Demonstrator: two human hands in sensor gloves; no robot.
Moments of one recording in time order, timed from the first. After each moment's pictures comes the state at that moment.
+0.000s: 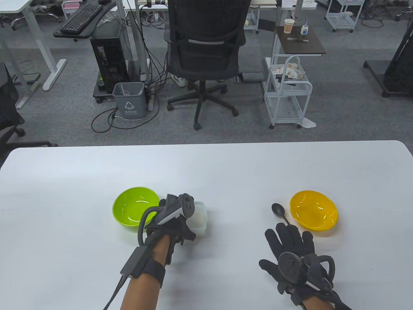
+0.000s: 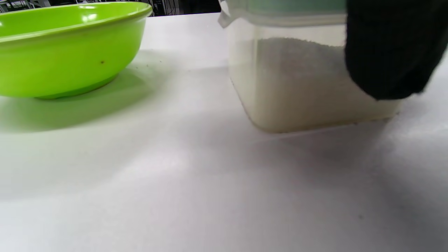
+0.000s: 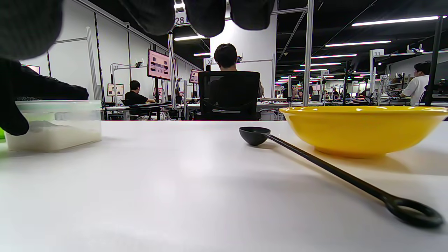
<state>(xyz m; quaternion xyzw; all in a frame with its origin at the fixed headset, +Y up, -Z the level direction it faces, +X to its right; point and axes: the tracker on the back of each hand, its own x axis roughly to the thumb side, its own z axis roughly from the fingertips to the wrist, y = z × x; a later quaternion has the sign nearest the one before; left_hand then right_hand) -0.138 -0.750 -0.455 -0.21 -0.04 -0.02 0.98 0.201 -0.725 -0.301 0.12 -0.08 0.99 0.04</state>
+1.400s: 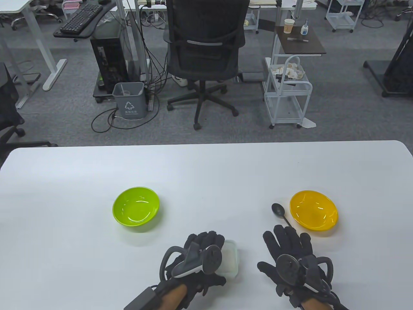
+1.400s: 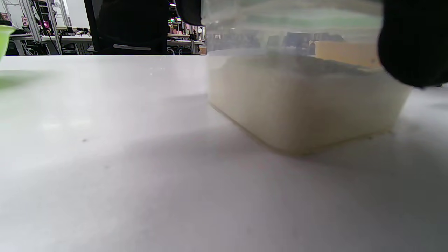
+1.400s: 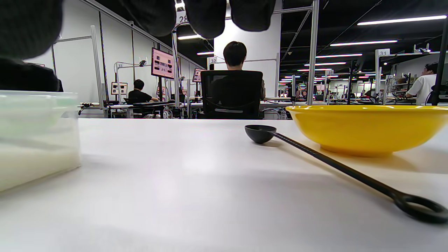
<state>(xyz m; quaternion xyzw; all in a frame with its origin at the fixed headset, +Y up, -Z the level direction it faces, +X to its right) -0.067 -0.759 -0.329 -0.10 -0.21 0.01 0.97 0.196 -0.728 -0.299 0.12 -0.07 0.99 0.04</state>
